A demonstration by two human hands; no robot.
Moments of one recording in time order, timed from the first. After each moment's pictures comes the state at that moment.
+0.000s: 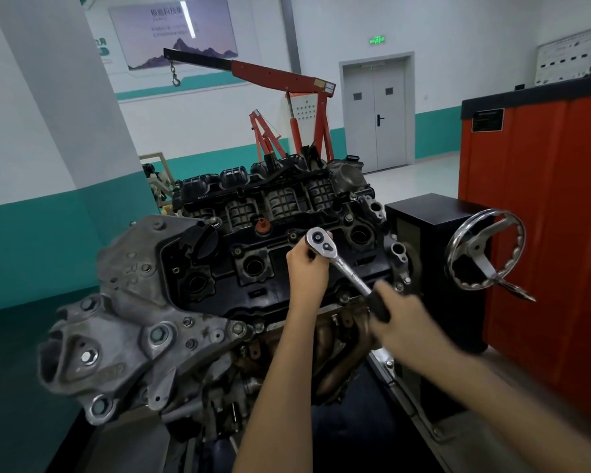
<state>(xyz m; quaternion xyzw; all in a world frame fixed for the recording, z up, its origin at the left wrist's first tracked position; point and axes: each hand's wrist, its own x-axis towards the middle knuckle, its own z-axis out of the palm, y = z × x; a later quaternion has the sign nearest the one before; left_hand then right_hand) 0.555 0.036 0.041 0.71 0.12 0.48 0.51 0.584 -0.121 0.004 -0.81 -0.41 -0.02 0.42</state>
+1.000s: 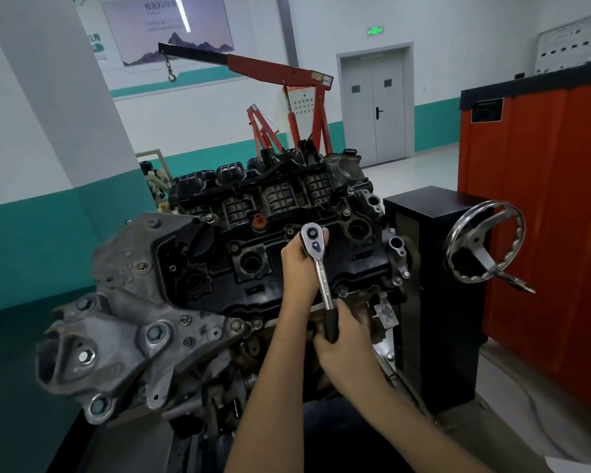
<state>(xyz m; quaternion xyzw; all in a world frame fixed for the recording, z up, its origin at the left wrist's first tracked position) 0.554 0.040 0.041 0.68 0.13 0.46 0.55 0.524 -0.069 -0.026 -0.71 -0.35 0.07 0.60</state>
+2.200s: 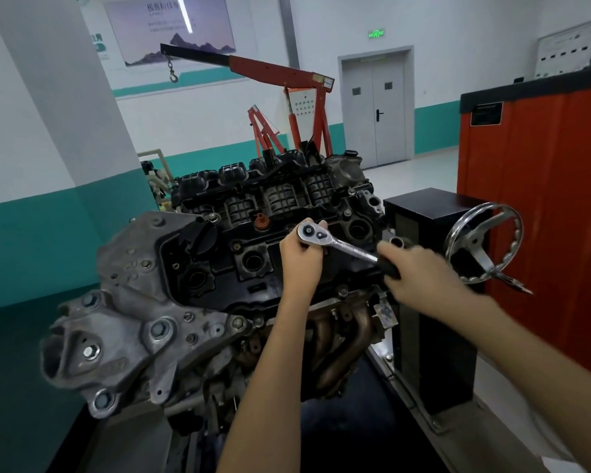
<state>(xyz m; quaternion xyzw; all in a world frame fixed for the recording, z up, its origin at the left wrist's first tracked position) 0.547 0.036 0.052 0.71 0.08 0.48 0.52 0.628 -0.126 0.040 -0.84 -0.45 -0.19 0.23</state>
